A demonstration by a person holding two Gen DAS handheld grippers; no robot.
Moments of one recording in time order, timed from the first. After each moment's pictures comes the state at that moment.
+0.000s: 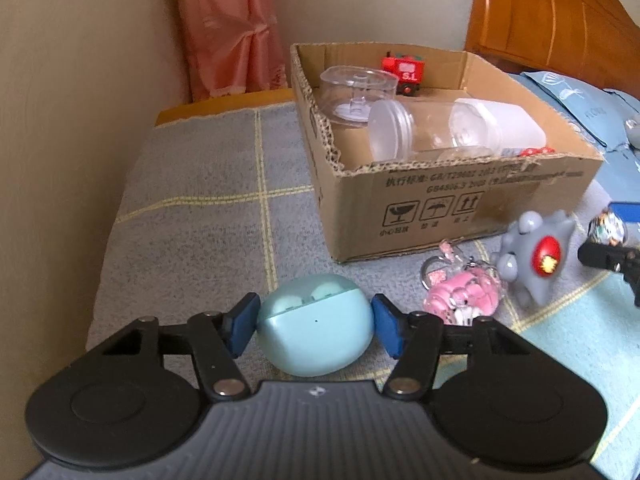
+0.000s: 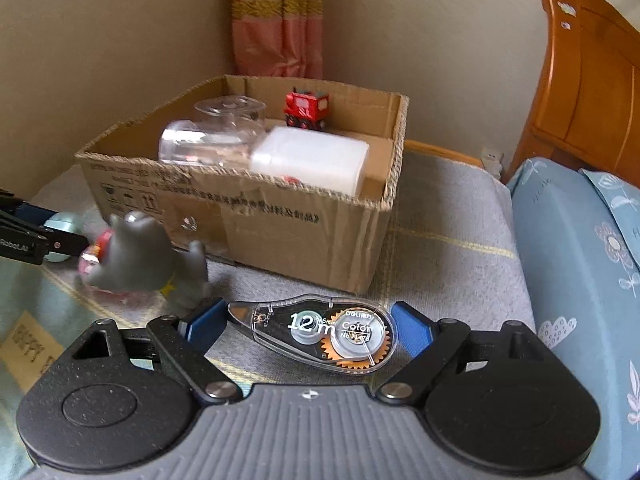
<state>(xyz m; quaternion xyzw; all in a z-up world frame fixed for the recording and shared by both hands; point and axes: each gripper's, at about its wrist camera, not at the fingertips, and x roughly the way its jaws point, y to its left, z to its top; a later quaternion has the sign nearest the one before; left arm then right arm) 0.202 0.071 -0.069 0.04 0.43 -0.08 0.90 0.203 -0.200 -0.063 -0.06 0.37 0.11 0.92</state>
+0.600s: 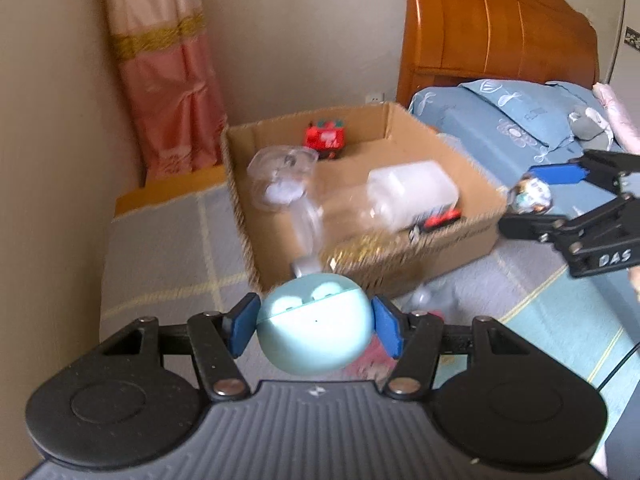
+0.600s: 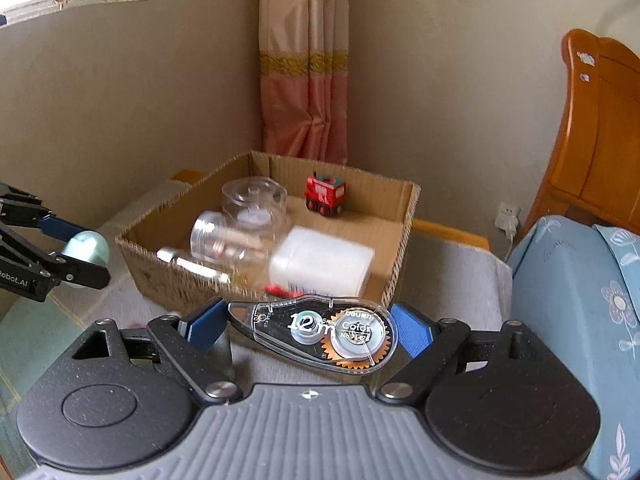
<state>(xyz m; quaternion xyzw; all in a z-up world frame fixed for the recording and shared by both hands) 0.209 0.037 0.011 0.07 0.40 -0.16 0.90 0.217 -0.204 0.007 -0.07 0.31 0.16 0.93</state>
